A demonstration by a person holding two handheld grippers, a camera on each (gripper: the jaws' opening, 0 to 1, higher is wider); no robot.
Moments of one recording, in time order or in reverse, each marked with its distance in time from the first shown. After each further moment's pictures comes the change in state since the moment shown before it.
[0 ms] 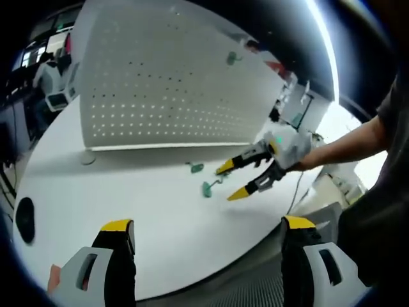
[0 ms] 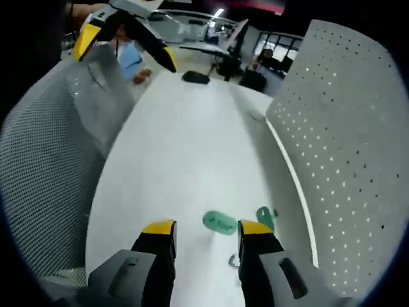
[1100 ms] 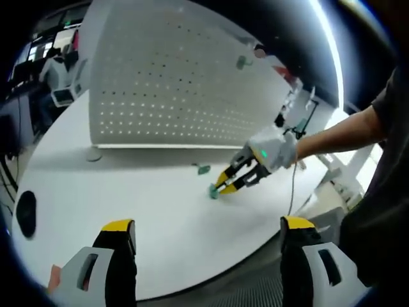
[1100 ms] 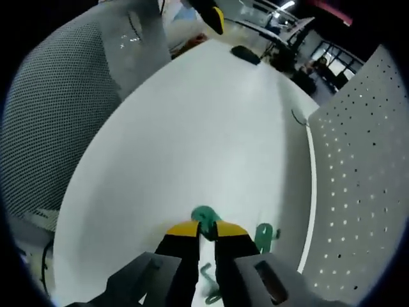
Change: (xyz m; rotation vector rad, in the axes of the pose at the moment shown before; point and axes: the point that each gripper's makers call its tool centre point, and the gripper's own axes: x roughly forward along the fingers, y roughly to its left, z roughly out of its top) left arm -0.002 0.011 0.002 -0.035 -0.019 0.018; right arm 0.025 -0.004 -0.014 -0.309 0.146 0.162
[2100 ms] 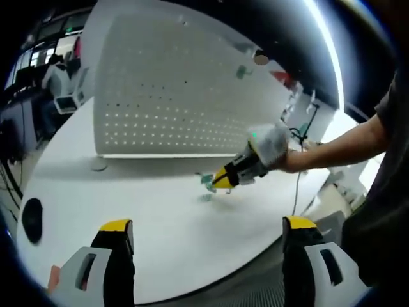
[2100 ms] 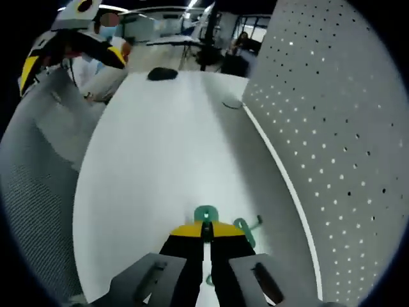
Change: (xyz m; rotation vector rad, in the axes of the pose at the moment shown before) left arm -0.011 0.000 0.013 0.022 -0.047 0.013; right arm -0.015 -0.042 0.009 0.553 -0.106 -0.202
